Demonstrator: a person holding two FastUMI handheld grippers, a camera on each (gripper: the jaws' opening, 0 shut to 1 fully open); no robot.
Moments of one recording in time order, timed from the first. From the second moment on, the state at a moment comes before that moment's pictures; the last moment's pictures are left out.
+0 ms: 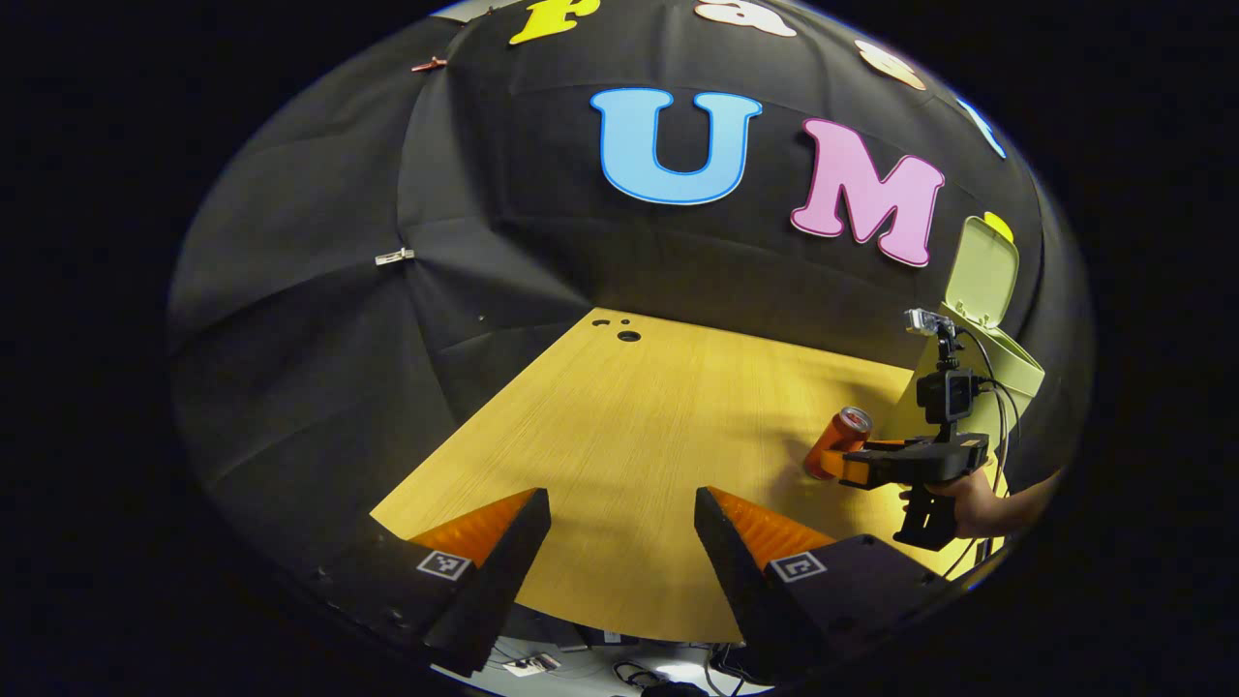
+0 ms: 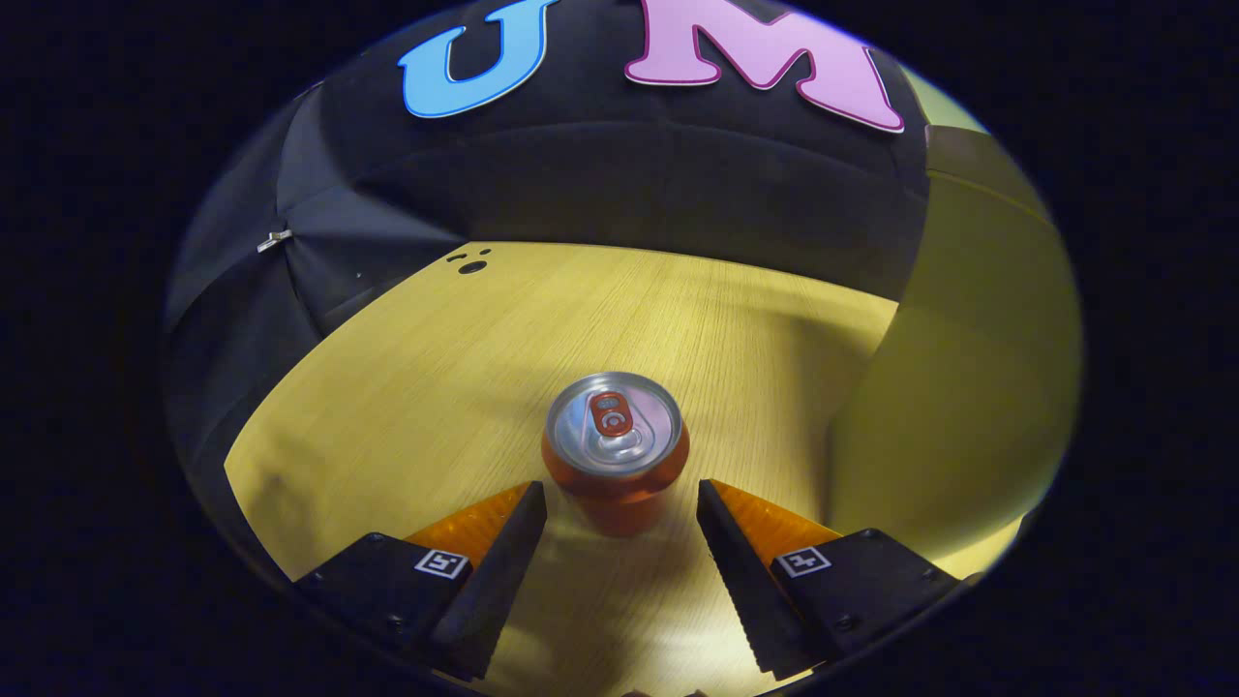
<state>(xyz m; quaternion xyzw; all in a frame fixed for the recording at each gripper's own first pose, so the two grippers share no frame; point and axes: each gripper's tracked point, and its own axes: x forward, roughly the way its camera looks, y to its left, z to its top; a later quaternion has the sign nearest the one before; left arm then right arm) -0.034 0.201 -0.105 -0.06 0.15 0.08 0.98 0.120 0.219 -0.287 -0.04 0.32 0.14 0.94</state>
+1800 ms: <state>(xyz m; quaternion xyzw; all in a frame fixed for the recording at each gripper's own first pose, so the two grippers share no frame) 0.020 0.128 -0.111 -0.06 0.16 -0.01 0.99 0.087 0.200 -0.099 -0.05 0.19 0.20 0.96</state>
